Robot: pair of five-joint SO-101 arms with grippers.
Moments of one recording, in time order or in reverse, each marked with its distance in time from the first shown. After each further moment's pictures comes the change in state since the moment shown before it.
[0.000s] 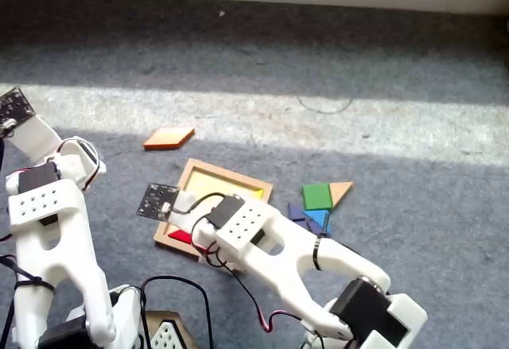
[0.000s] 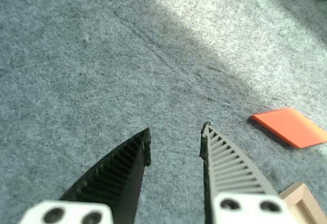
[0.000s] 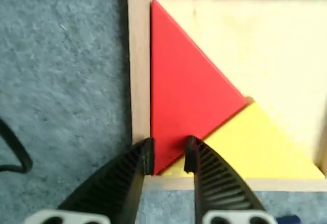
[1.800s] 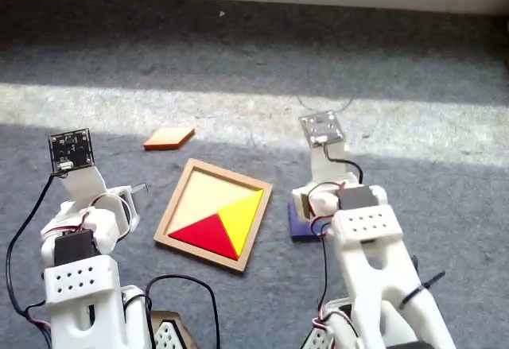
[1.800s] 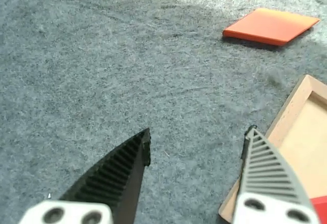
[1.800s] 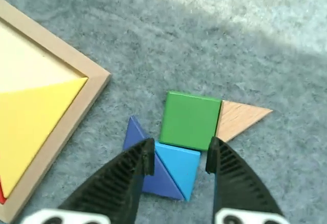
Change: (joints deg) left arm 6.9 -35.7 27.6 3.3 -17.1; right arm 40.4 -26.2 17.5 -7.9 -17.1
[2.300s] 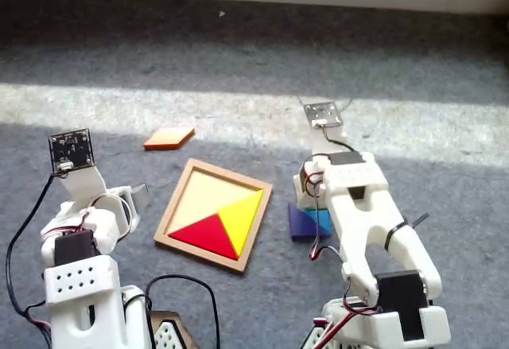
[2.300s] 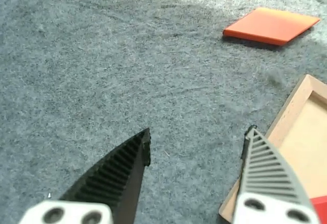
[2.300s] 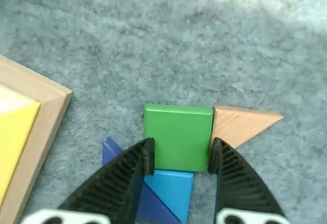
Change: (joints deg) left arm 0.0 0.0 0.2 0.0 0.0; right arm 2.0 24.8 -13.7 0.0 -3.6
